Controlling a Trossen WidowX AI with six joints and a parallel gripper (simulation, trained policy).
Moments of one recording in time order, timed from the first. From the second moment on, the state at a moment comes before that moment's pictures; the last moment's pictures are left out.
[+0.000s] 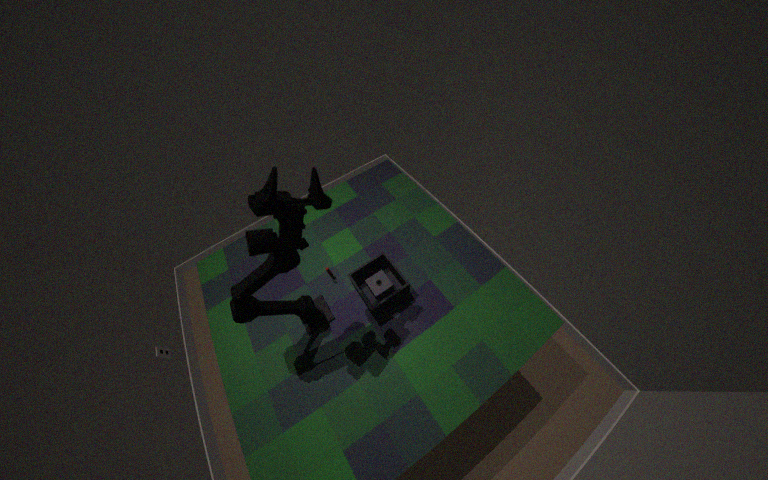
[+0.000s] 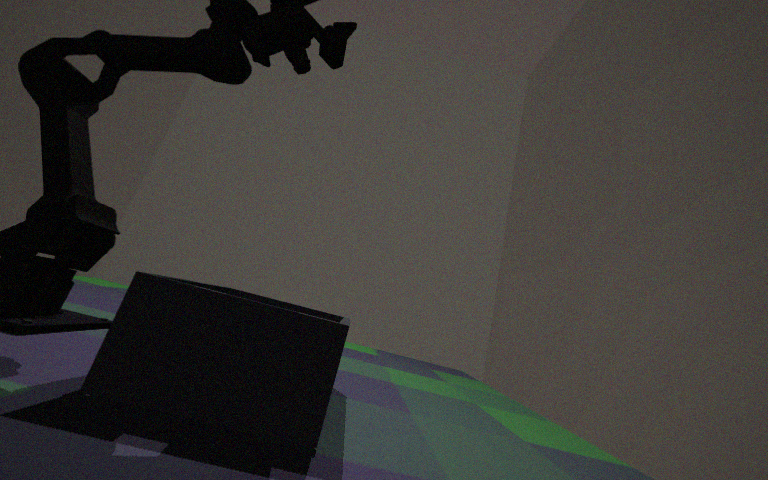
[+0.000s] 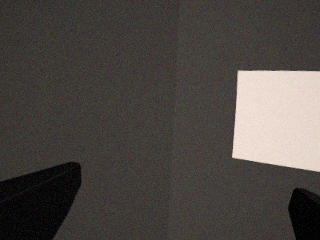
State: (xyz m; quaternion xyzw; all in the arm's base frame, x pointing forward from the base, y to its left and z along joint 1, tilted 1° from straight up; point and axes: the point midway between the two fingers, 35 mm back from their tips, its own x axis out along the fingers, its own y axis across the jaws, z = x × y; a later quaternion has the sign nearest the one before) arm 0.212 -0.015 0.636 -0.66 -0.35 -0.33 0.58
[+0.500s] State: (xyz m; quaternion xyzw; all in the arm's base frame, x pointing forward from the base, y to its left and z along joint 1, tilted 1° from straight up) arm 0.289 -0.037 0.567 -0.56 -0.25 -0.21 0.76
